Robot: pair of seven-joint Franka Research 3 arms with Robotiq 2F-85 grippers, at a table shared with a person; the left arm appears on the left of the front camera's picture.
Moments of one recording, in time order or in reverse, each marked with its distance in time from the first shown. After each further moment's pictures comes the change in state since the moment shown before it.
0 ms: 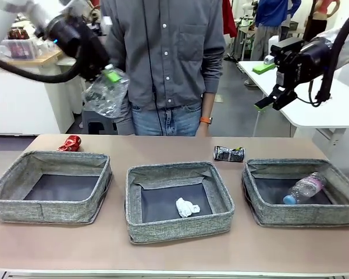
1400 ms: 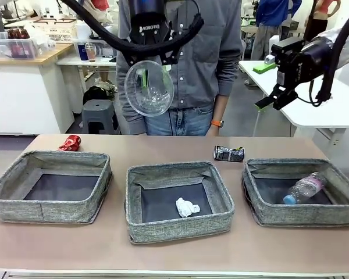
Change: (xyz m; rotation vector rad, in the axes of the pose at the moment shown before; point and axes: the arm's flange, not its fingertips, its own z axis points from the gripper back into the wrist) left arm 0.061 -0.172 -0.114 0.520 0.360 0.727; right arm 0.000 0.000 0.000 0.000 0.000 0.000
